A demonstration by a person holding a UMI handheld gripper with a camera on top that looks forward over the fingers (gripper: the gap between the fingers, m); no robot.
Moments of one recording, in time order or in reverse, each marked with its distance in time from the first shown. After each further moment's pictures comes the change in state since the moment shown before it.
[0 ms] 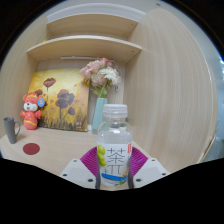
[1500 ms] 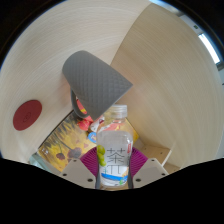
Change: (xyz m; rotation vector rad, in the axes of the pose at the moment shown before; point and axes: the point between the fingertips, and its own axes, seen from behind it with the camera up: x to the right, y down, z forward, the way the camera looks) arm -0.399 -0.149 -0.011 0.766 -0.025 -2.213
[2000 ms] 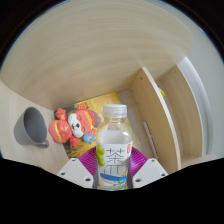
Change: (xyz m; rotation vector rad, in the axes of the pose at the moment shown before) arm 0.008 0.082 -0.017 -0.203 0.023 1.157
